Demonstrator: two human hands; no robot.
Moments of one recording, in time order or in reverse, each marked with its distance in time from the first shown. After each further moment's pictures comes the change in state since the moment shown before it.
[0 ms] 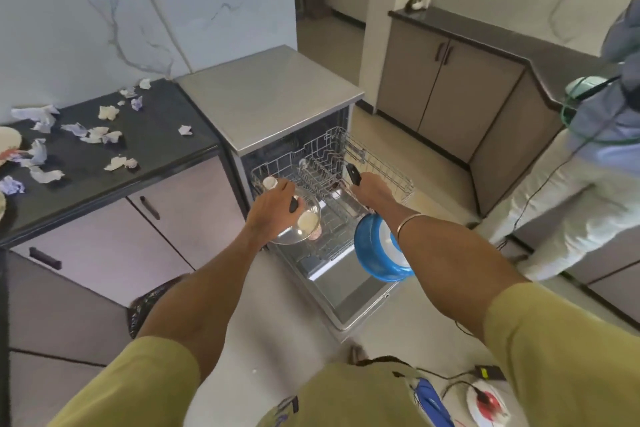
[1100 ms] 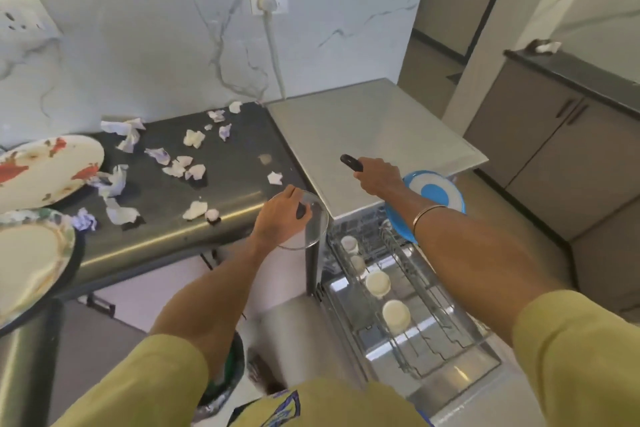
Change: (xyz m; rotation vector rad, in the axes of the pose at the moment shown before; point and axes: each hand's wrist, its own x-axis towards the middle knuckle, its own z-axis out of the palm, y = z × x) left_hand 0.125 -0.313 -0.023 0.005 0.084 -0.263; right_hand 0.237 -0.330 0.034 -0.300 -0.002 -0.393
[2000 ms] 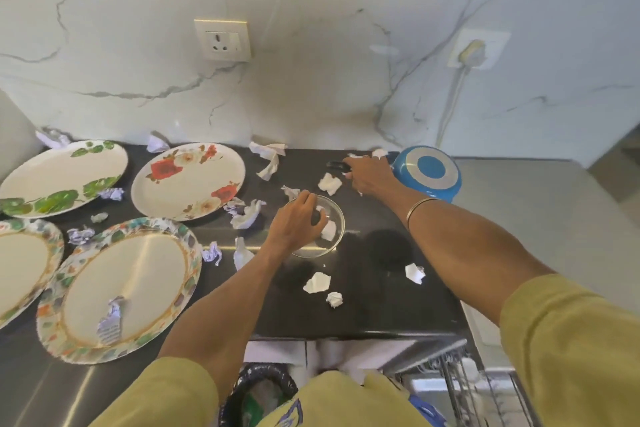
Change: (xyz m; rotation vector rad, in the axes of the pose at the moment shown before) left_hand 0.079 -0.305 -0.093 0.066 0.155 -0.336; right_hand 0.249 -0.378 0.022 -0.274 0.047 -0.624
